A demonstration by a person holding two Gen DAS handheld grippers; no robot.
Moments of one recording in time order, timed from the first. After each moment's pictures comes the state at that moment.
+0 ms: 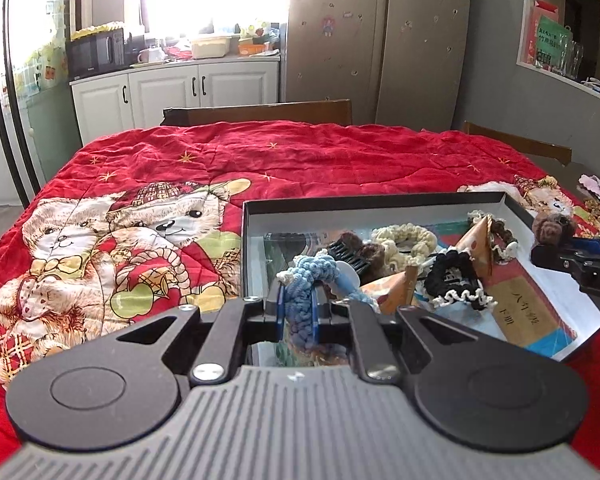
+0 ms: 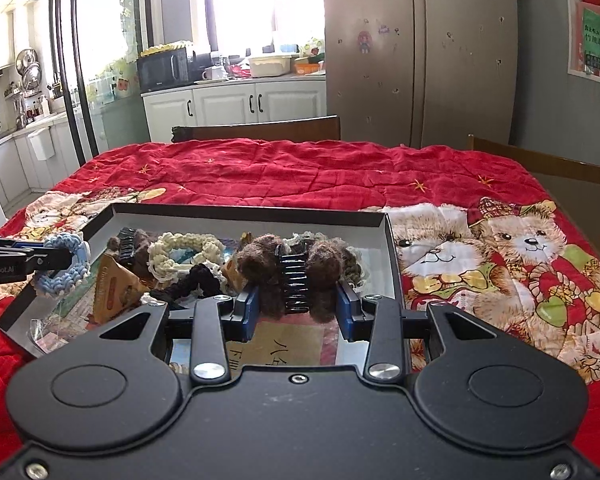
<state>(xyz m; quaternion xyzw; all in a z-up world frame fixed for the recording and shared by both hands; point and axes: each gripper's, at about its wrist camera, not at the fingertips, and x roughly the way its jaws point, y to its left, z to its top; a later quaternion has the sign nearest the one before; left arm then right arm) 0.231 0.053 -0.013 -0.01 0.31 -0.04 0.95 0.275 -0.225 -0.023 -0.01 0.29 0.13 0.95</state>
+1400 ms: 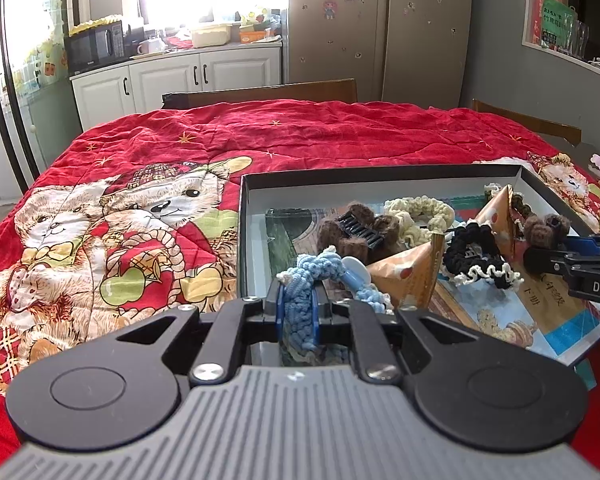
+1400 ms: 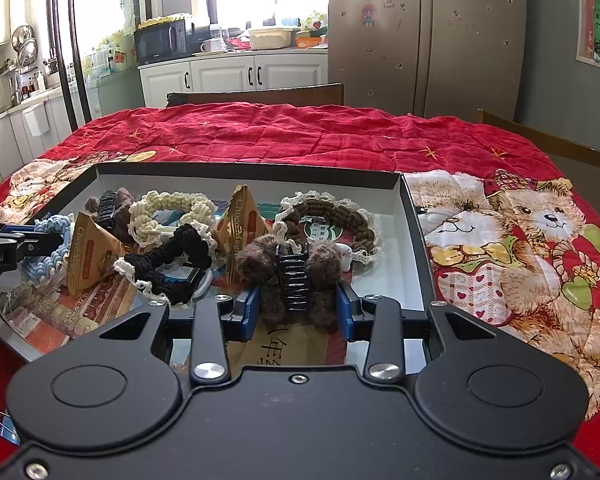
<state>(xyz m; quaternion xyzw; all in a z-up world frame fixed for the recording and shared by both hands) 0.241 0.049 -0.035 0.01 0.33 -0.03 0.94 0.293 -0.213 -0.055 -0.03 0.32 0.12 0.94</state>
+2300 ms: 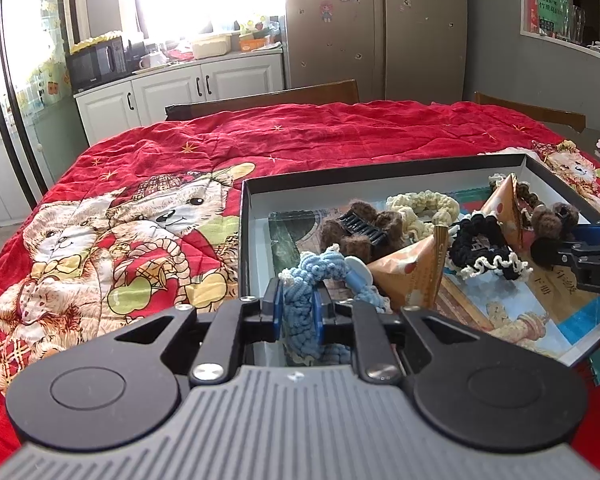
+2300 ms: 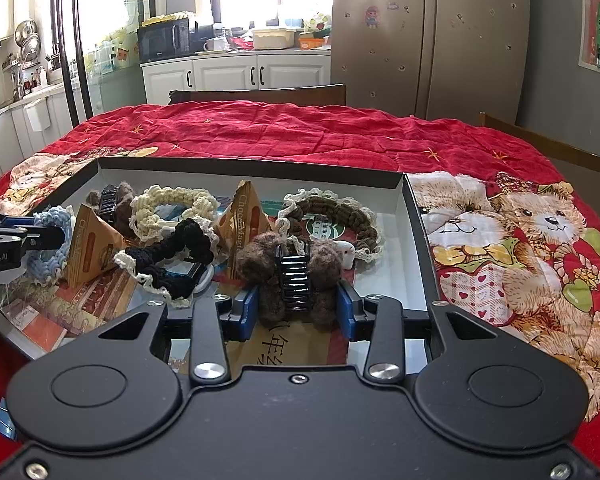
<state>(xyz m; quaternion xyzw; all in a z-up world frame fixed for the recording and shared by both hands) 0.239 0.042 -0.037 0.04 0.32 -0.02 0.95 0.294 -0.212 -0.058 -0.04 0.32 0.13 0.94</state>
